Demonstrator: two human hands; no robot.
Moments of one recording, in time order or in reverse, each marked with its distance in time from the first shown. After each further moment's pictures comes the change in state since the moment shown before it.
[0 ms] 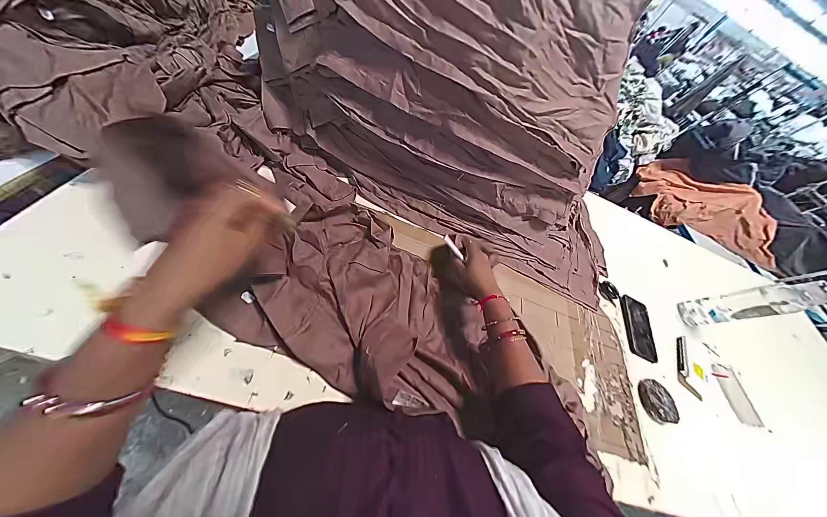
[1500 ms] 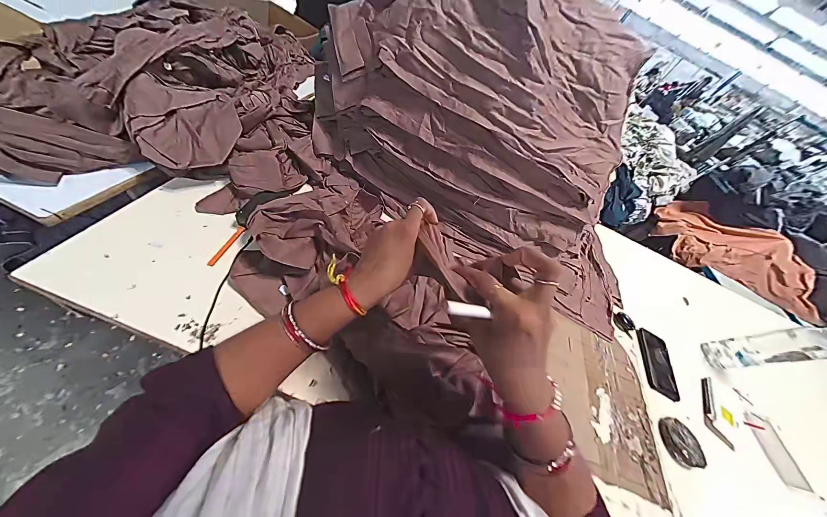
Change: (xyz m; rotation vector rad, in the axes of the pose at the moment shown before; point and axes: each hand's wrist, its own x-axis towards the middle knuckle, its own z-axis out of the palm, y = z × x) left_hand 0.039 0.118 0.073 -0.059 -0.055 -0.034; right_hand -0.165 -0.141 -0.041 -0.109 0.858 -0.714
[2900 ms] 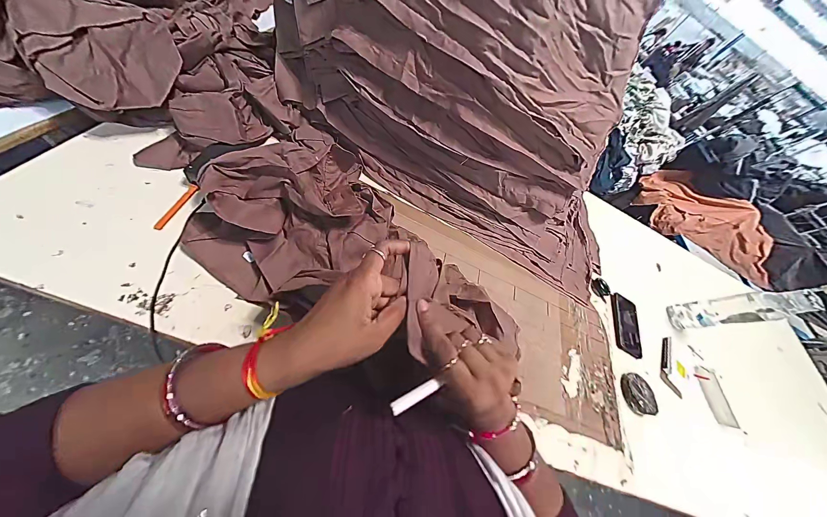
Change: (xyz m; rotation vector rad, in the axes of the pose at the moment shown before) left_hand -0.090 0.014 0.010 -0.633 -0.199 -0.015; right_hand -0.076 0.010 -0.015 0.001 -0.044 -0.342
